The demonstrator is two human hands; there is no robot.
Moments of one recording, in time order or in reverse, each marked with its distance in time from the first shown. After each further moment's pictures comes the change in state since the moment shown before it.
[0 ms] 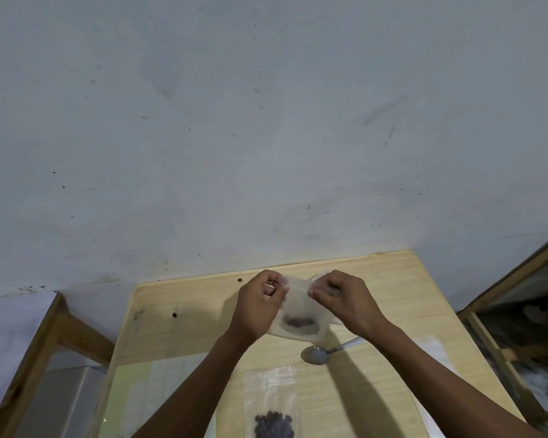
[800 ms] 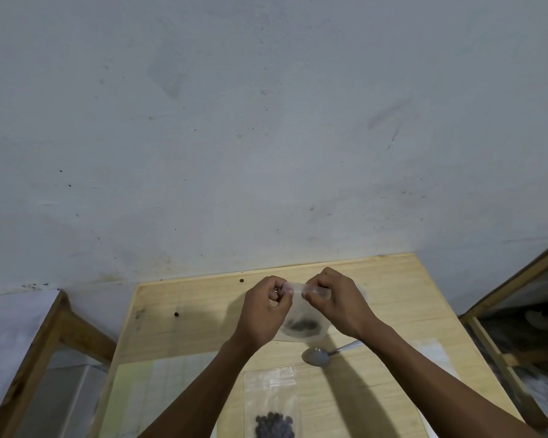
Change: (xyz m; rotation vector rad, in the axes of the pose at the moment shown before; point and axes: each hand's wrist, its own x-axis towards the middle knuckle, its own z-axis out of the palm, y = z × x) left_hand -0.009 -0.001 0.006 0.036 0.014 0.089; right_hand 0.005 -0.005 0.011 -0.180 -0.046 -0.110
